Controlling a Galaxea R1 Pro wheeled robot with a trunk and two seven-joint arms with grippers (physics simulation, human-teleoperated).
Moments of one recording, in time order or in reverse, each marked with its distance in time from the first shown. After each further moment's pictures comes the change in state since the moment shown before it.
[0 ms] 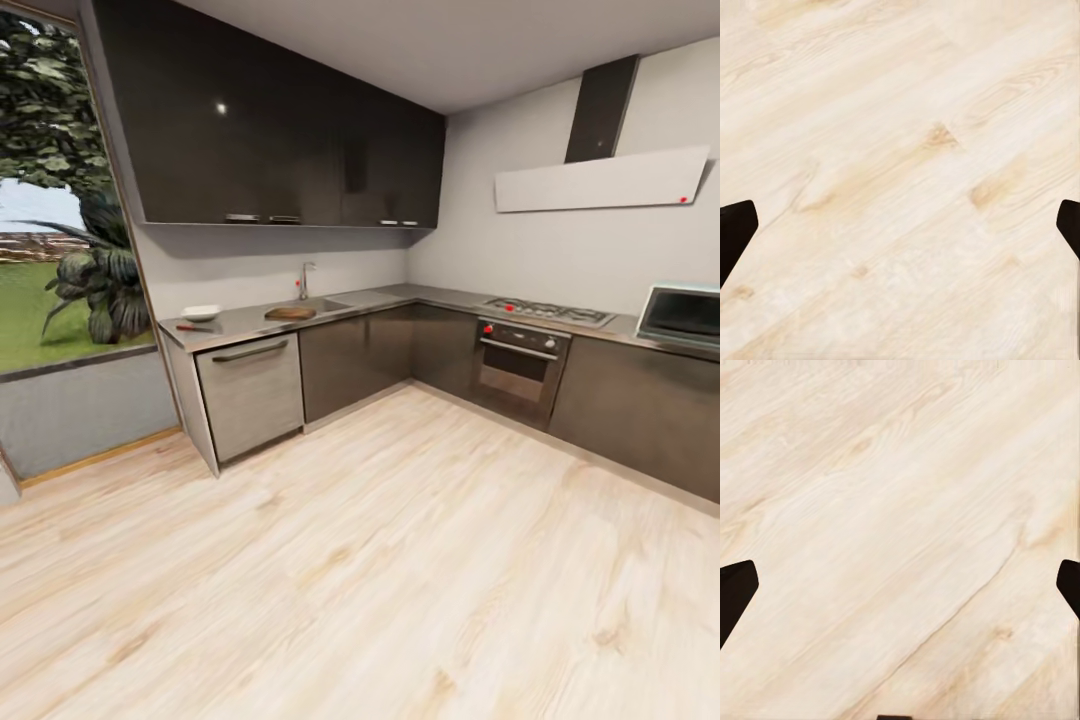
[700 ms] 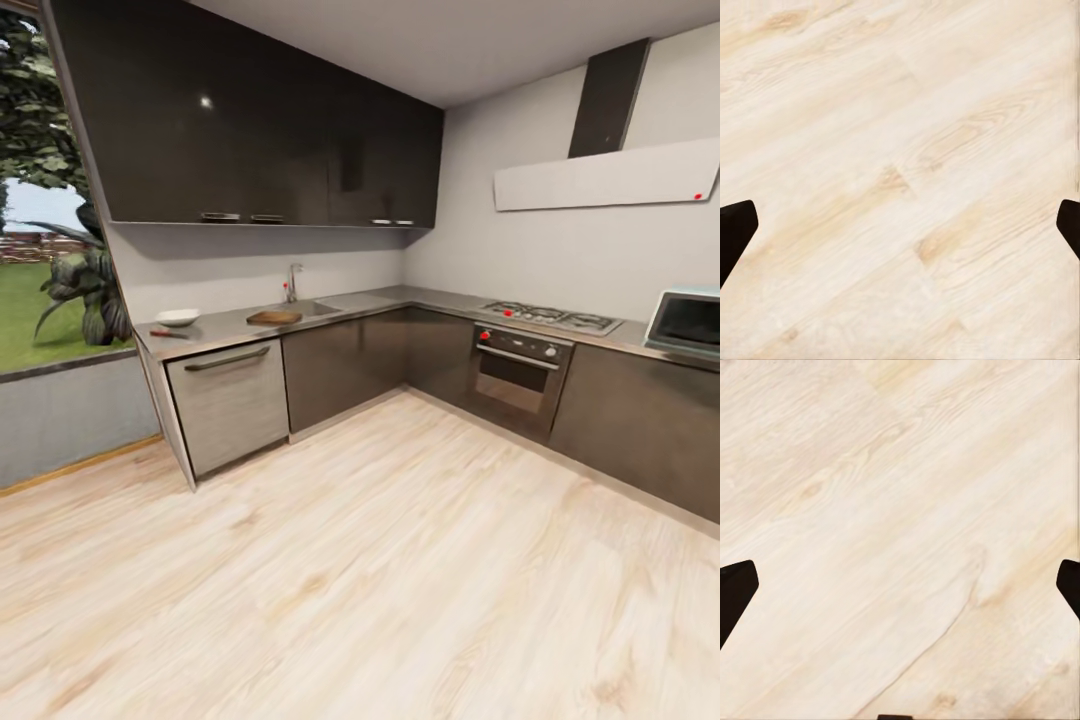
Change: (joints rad) left arm 0.000 0.001 0.000 0.001 0.001 0.000 0.000; right arm 0.000 0.000 0.002 0.000 0.000 0.000 0.000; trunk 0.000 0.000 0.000
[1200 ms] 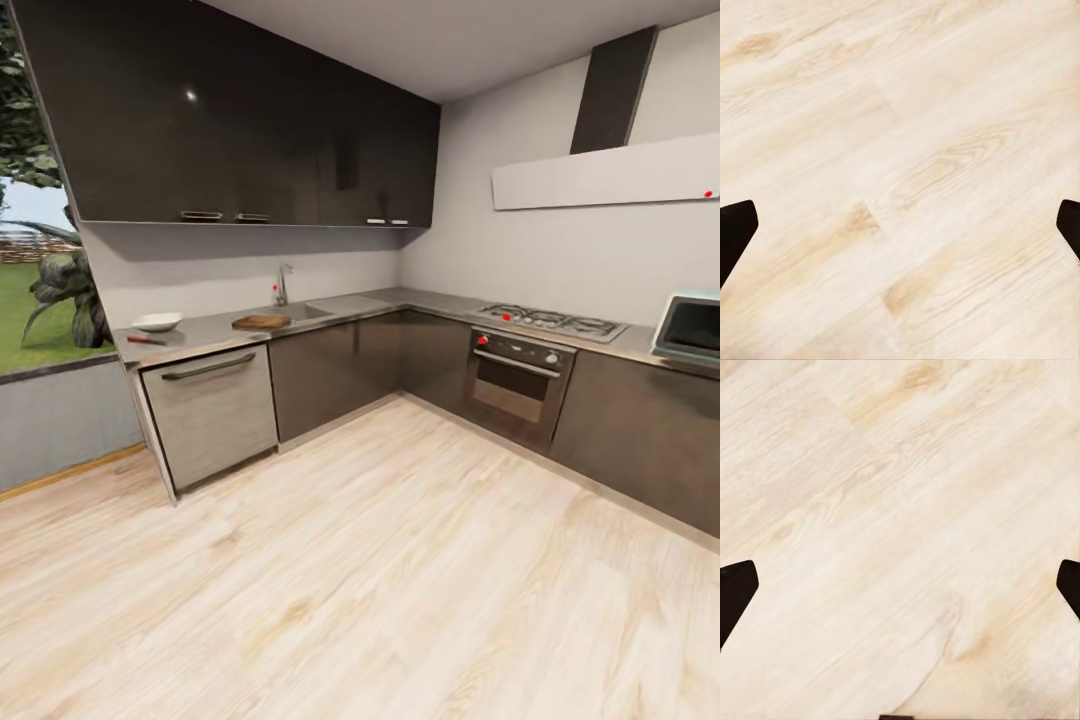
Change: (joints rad) left arm 0.000 0.002 0.000 -0.001 -0.001 0.000 0.000; right arm 0.000 0.000 0.002 0.000 0.001 0.000 0.001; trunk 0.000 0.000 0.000
